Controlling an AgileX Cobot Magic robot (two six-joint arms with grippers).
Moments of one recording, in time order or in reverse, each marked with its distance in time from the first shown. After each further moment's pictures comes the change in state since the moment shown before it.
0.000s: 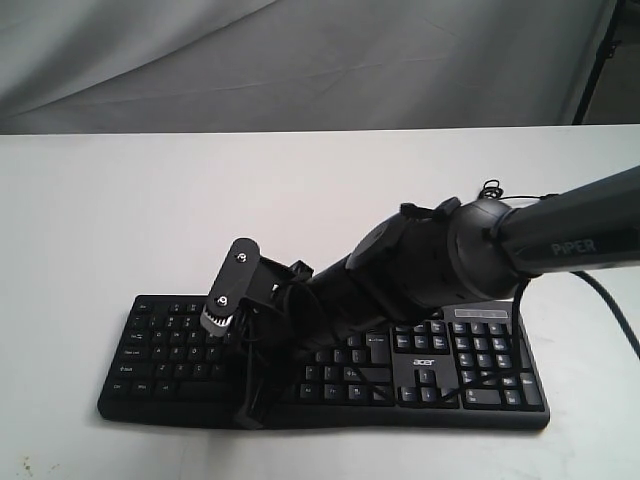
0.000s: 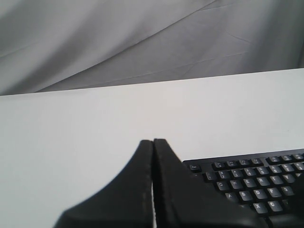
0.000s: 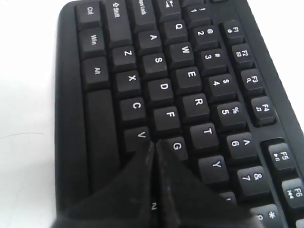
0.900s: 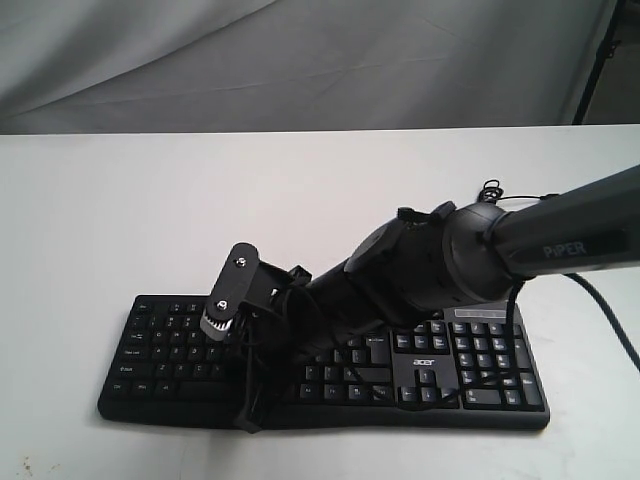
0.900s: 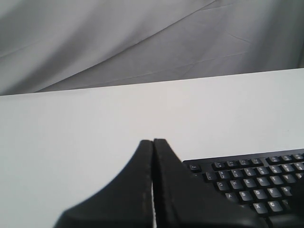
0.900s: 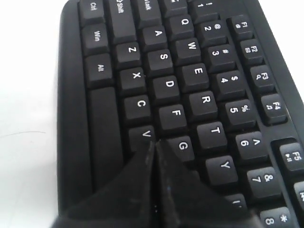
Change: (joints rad) left arm 0.000 0.000 0.000 0.000 0.000 0.000; right arm 0.000 0.017 -0.002 0.016 0.008 -0.015
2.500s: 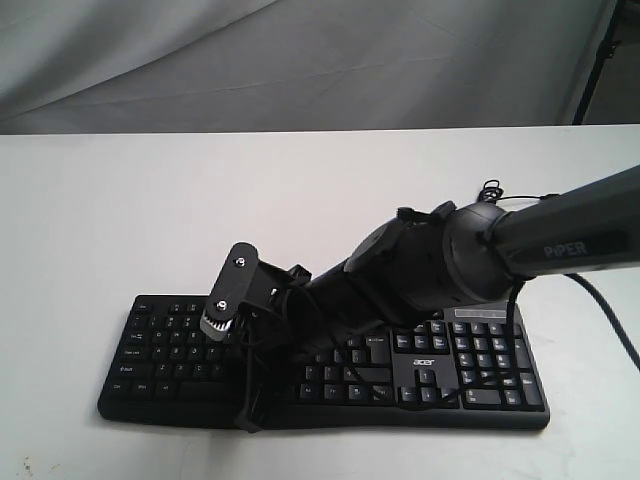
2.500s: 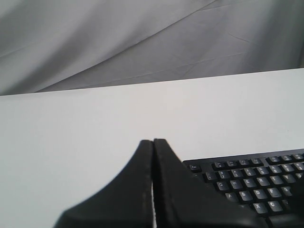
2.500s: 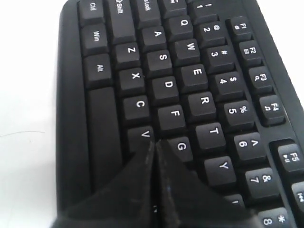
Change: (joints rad) left arm 0.000 0.000 0.000 0.000 0.000 0.000; right arm 0.000 -0.001 0.000 0.002 -0.006 -0.006
